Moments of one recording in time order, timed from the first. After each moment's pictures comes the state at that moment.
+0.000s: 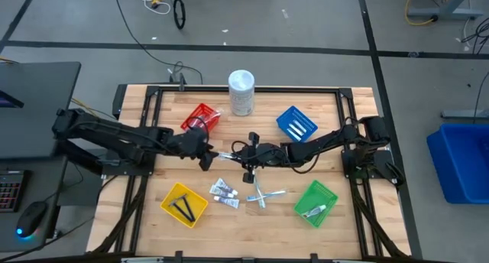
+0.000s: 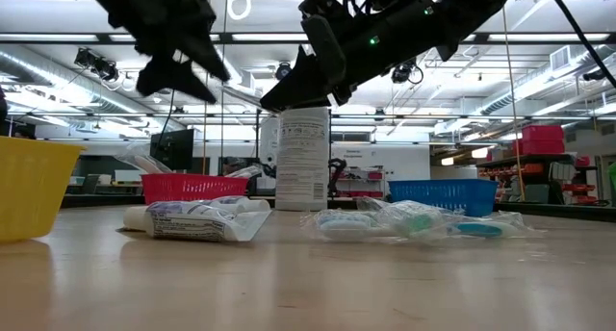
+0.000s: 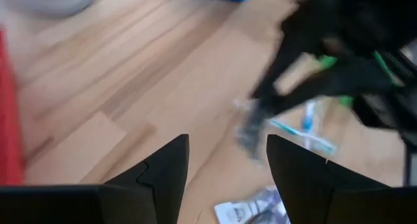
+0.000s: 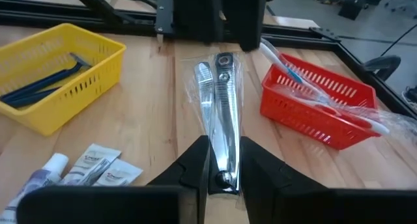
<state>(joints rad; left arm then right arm) -0.14 1.11 0.74 -0.34 -0.30 -0.80 0.13 1.83 1.04 0.37 0.27 -0.03</state>
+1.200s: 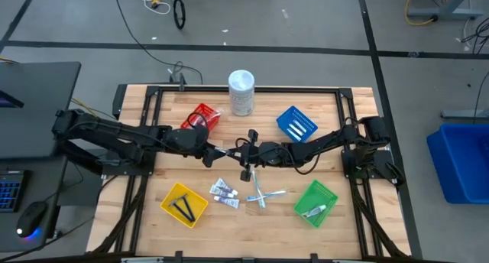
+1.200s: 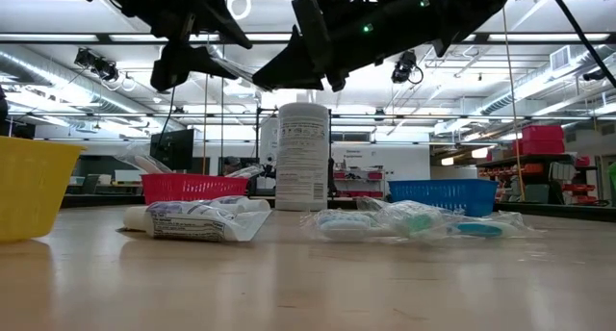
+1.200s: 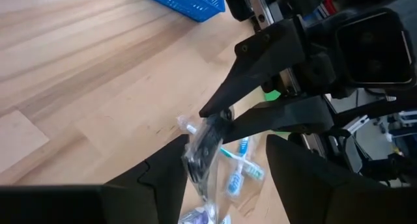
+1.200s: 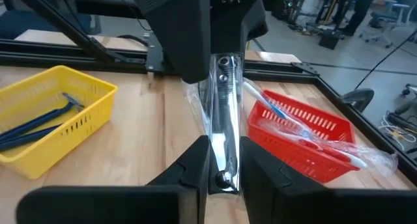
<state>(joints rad) -0.11 1.11 0.73 -0.15 -0.19 -0.95 0.13 1.83 1.04 0.50 0.32 -0.07</state>
